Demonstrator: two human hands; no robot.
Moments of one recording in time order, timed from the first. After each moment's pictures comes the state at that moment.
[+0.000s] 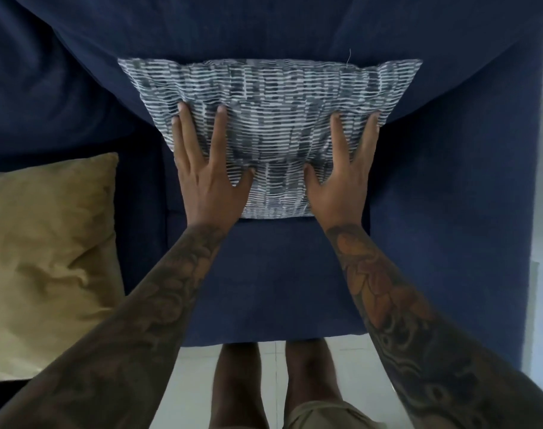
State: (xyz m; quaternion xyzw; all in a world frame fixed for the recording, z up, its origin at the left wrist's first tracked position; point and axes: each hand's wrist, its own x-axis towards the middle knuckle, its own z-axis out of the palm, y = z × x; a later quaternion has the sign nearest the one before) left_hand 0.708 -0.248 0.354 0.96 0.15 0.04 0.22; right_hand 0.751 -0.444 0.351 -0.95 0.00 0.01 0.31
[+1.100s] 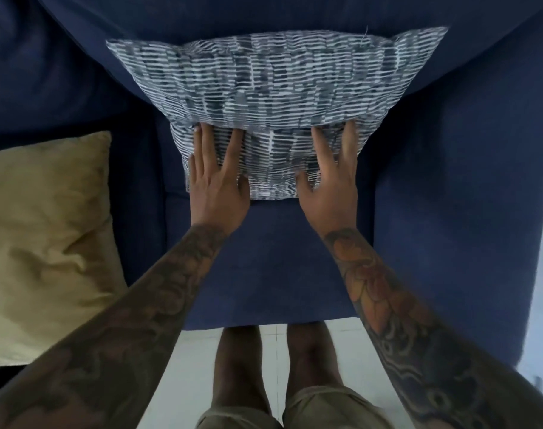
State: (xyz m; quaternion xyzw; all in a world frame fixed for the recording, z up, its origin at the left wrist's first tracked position) left_hand 0.672 -0.249 0.316 0.97 0.12 -0.08 0.22; right_hand 0.713 -0.441 0.328 -0.95 -0.03 0.08 0.30
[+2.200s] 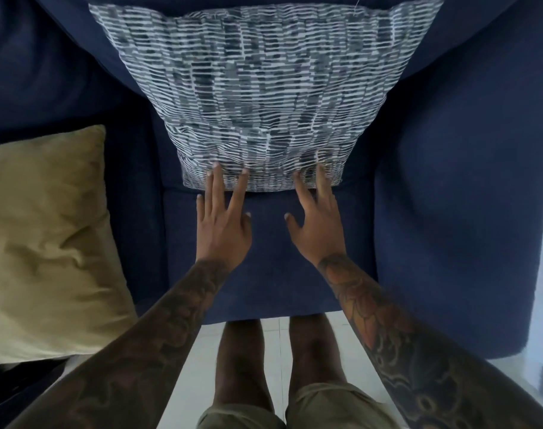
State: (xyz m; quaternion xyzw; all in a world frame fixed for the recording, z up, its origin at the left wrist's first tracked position) left_hand 0.595 -0.268 0.303 0.96 0.10 -0.15 0.23; right_hand 0.633 -0.462 0.288 -0.94 -0.06 0.21 0.25
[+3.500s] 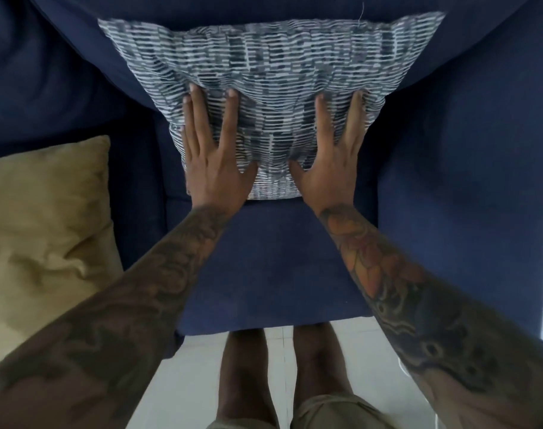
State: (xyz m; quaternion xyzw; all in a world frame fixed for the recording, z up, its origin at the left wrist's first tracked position) left_hand 0.699 -0.244 0.320 0.98 0.10 0.02 0.18; right_hand 0.735 -0.431 0.314 -0.97 -0.04 0.01 0.25
